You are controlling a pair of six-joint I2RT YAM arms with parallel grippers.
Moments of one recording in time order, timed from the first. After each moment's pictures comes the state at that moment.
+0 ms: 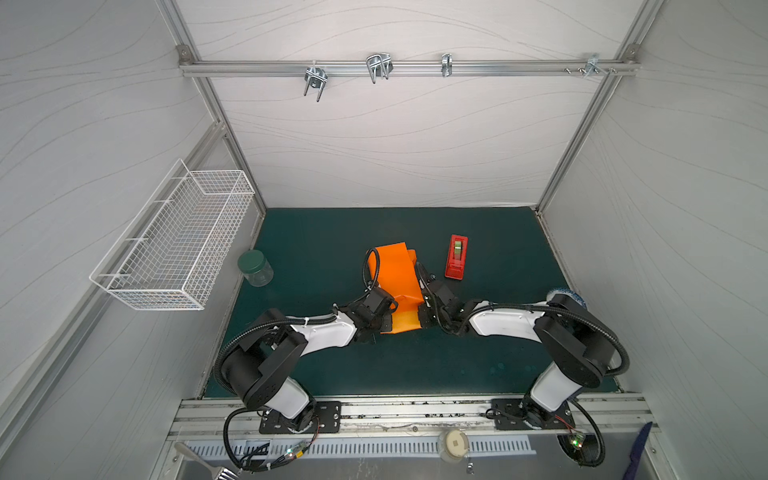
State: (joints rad) left arm -0.72 1.52 0.62 -0.10 -0.16 -0.71; right arm 0.88 1.66 0.77 -0.03 0.13 0.51
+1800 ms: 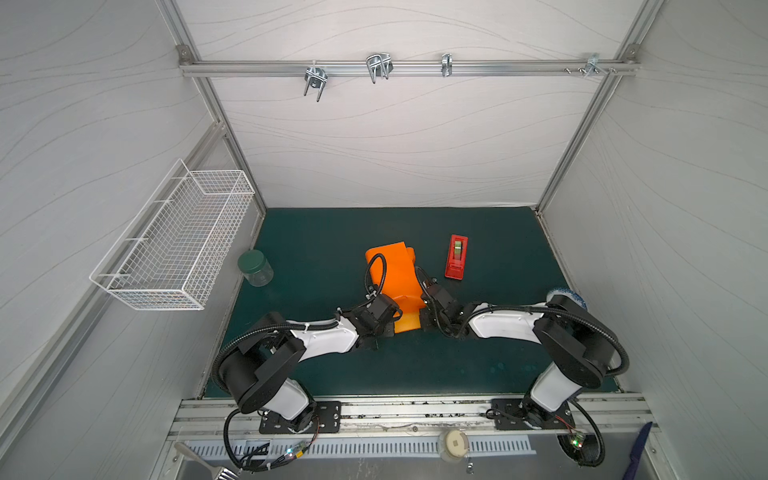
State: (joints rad) left arm -0.78 1.51 0.60 -0.12 -0.23 -0.80; right arm 0.89 1.65 0.75 -0.06 0.16 0.55
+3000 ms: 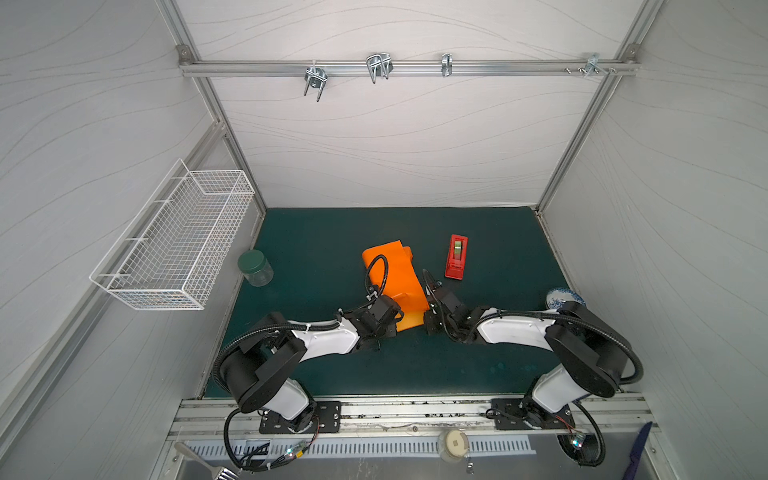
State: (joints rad) left arm -0.81 1.50 0.59 -0.10 -0.23 -0.83; right arm 0.88 1.54 0.65 -0.04 0.09 0.53
